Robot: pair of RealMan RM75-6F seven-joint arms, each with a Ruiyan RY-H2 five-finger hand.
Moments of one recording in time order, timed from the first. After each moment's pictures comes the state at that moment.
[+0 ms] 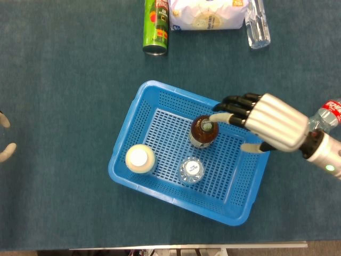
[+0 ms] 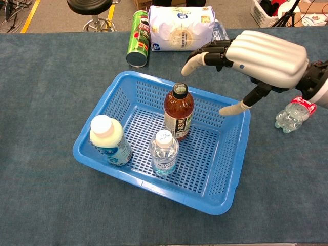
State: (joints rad) left arm -0.10 -1.17 -0.04 -1.62 1.47 1.47 0.11; right arm 0.65 -1.20 0.05 -1.66 -1.92 1.12 0.11
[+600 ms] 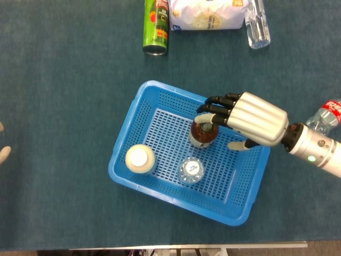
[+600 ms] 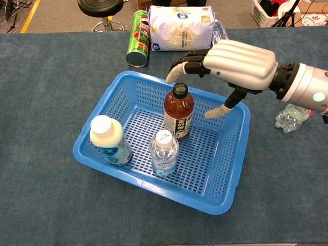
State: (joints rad) left arm -0.08 -1.17 -0.03 -1.62 1.47 1.49 0.10; right arm 0.74 -1.28 0.03 -1.57 -1.90 1.08 0.16
